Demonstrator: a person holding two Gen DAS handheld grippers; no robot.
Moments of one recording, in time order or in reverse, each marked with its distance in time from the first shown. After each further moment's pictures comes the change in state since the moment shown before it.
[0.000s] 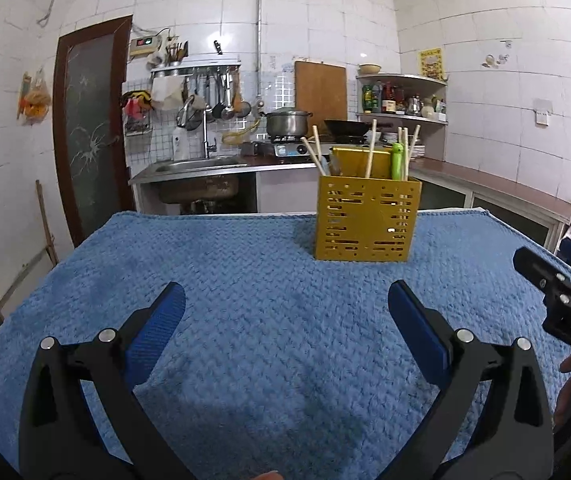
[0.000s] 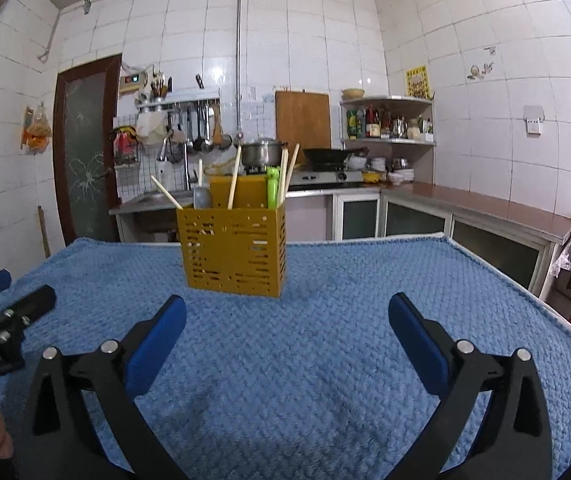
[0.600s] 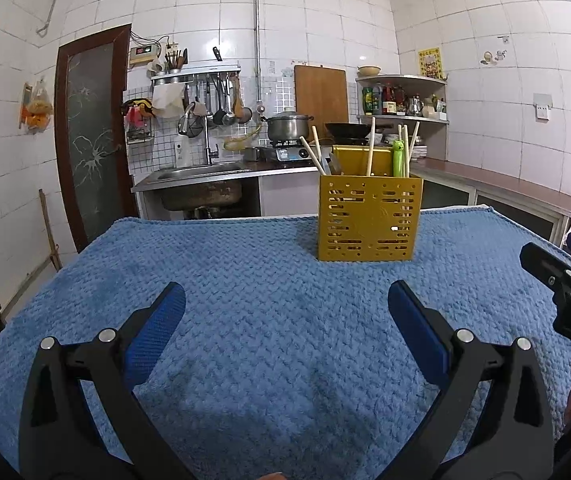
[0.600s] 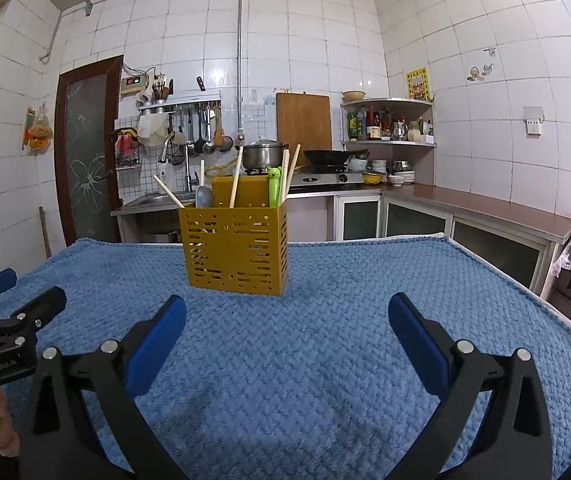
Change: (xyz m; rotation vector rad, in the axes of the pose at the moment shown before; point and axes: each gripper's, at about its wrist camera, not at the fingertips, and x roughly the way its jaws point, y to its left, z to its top) left arm 0.002 -0.005 -0.005 0.022 -0.014 0.019; right arm -0.001 0.002 -0.003 -0.010 0.005 -0.003
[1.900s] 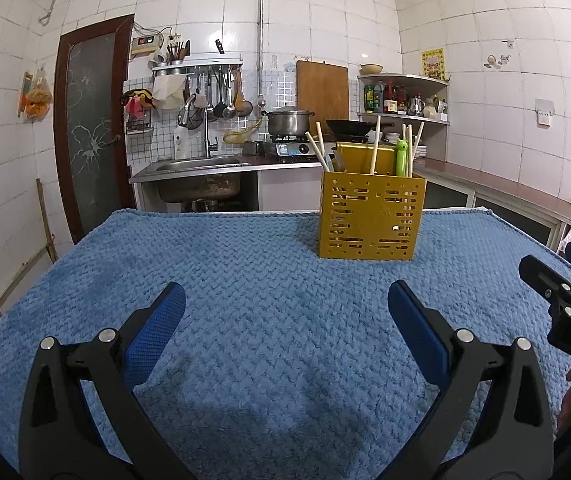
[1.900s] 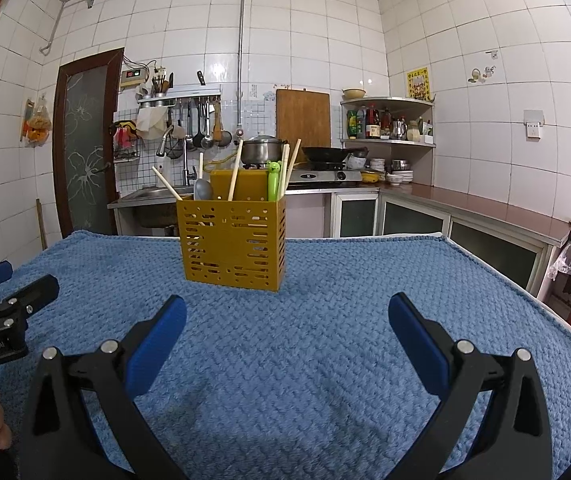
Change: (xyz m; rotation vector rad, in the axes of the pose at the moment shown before) left arm 0.005 0.003 -0.001 -0.027 0.013 -0.007; right arm 0.005 0.000 0.000 -0.020 0.012 -0.011
